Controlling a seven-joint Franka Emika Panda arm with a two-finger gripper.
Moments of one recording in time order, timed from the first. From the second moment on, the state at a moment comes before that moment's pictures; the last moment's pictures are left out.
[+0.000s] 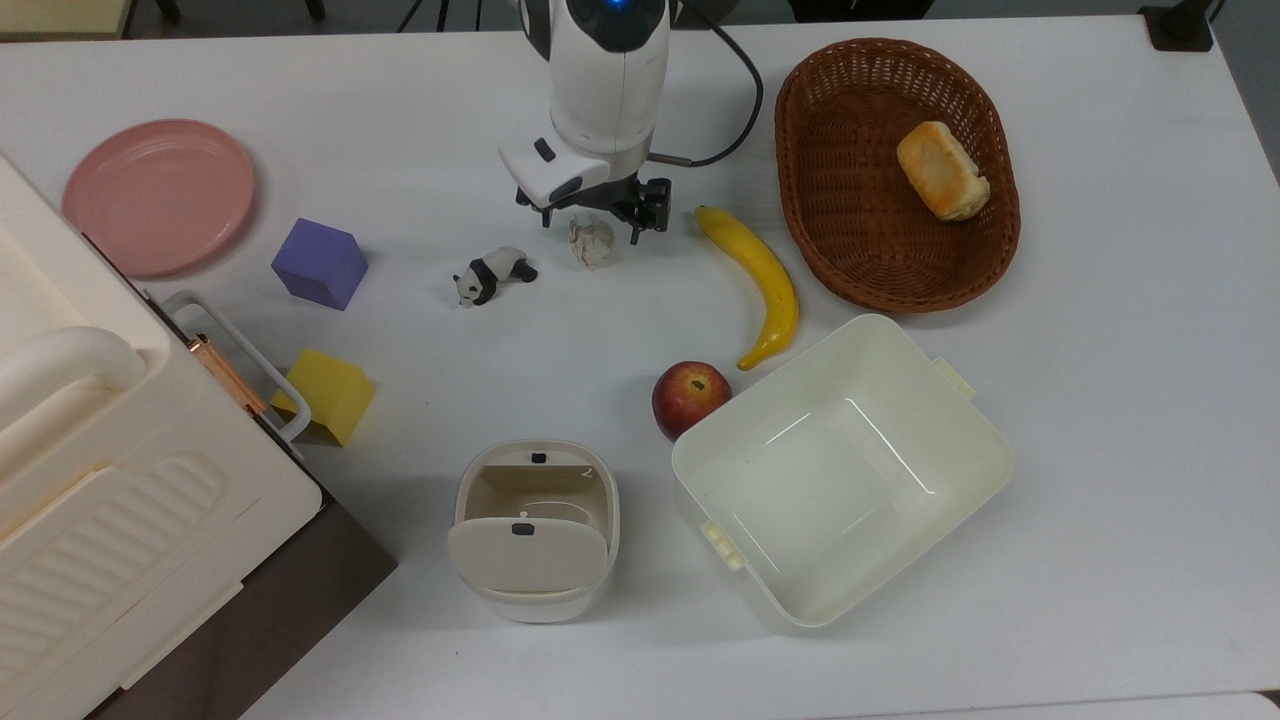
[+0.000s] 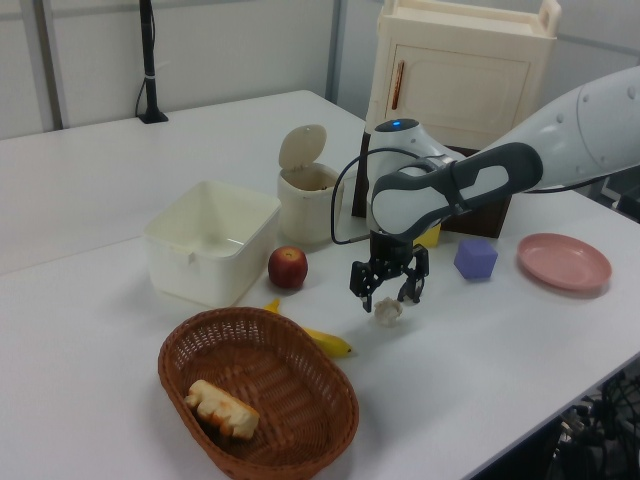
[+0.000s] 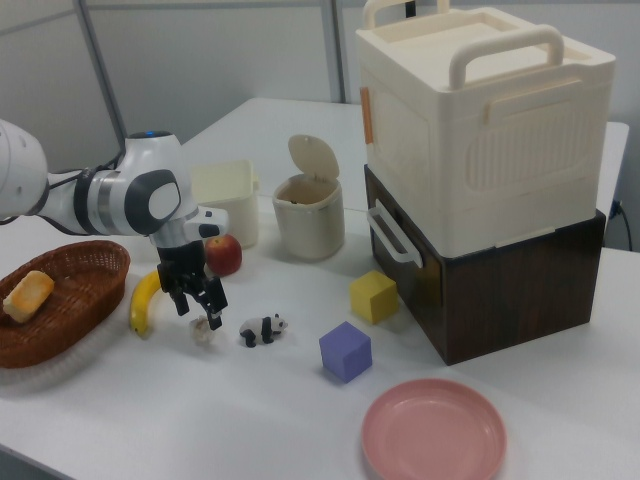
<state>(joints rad) -0.13 0.19 0.26 -2.09 -0.15 2.16 0.37</state>
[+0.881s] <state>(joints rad) -0.13 0.23 0.26 -2.05 -0.17 2.17 0.37</state>
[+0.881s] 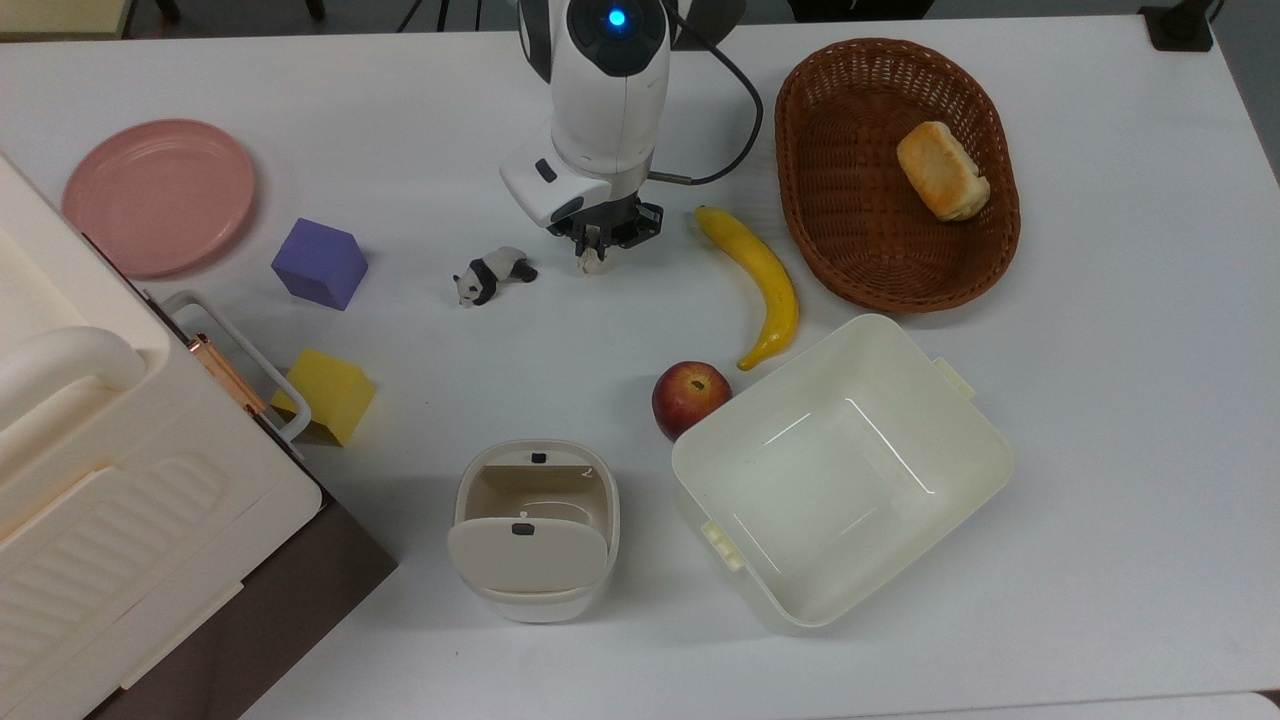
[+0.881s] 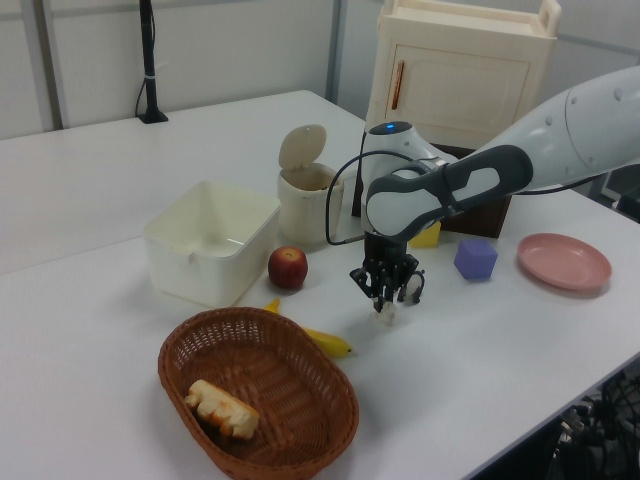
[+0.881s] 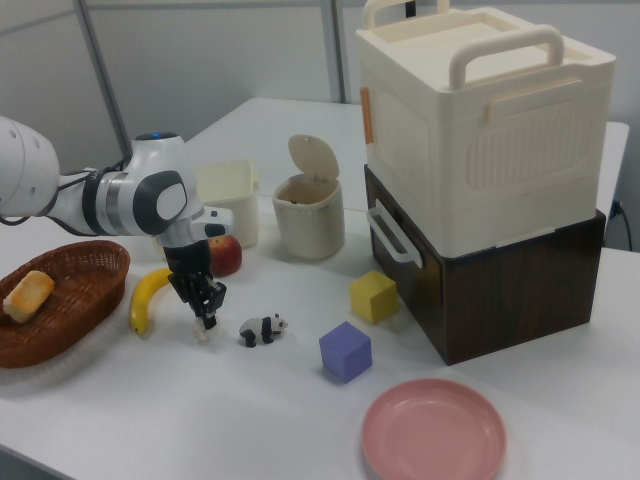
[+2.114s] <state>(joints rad) -0.19 0.31 0.25 -1.56 -0.17 2.23 0.36</state>
